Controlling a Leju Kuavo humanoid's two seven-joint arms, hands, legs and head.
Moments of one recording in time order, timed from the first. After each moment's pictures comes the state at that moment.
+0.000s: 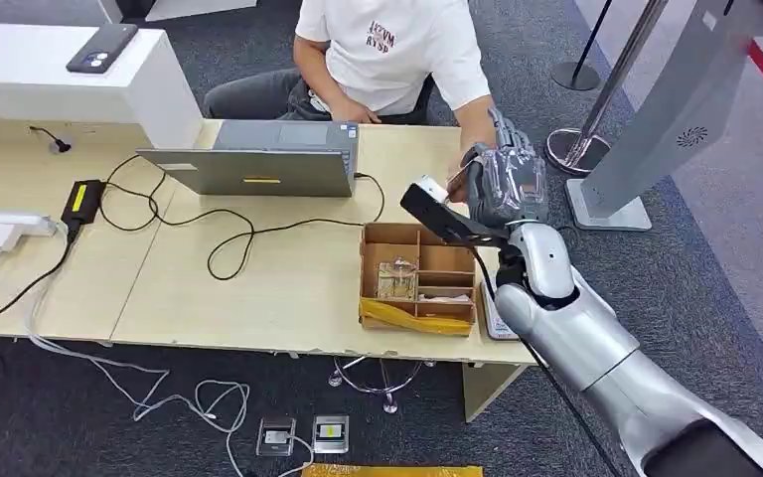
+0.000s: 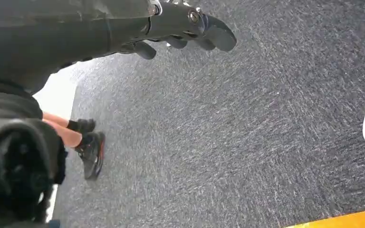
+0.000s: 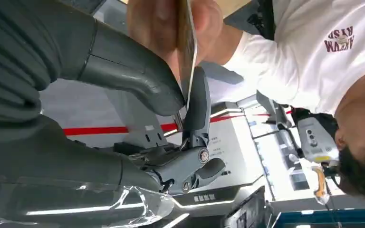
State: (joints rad) left arm -0.18 -0.13 0.87 -0.10 -1.57 0.58 0.01; right arm -0.88 -0.15 0.83 -1.03 0.76 -0.34 0.35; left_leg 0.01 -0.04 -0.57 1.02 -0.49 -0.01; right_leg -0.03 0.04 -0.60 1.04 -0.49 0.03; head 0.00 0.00
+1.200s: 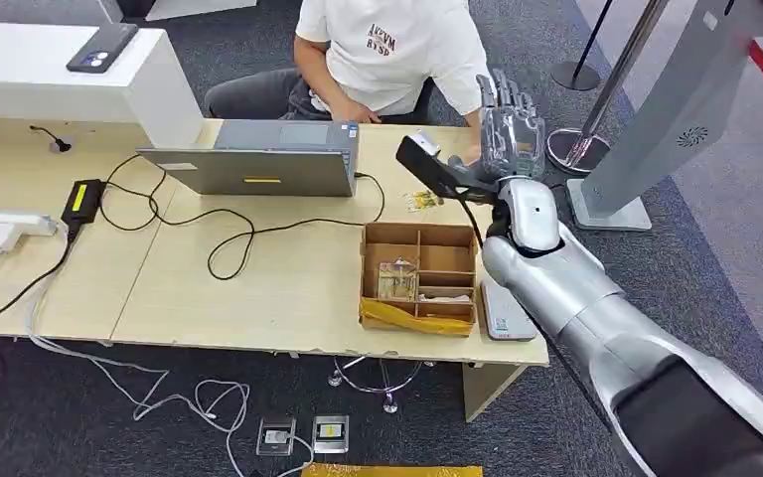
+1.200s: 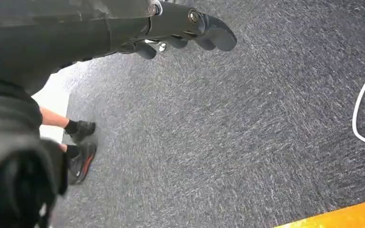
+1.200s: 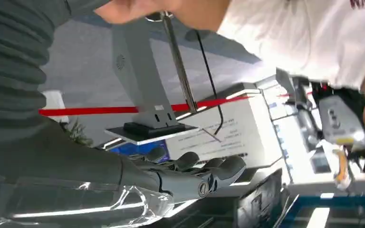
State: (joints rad) left arm -0.18 -0.13 0.83 -0.10 -1.57 0.57 0.00; right arm -1.09 -0.03 0.92 -0.66 0.68 -0.49 0.34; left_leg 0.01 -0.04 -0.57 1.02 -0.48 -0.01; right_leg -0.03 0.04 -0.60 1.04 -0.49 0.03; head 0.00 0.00
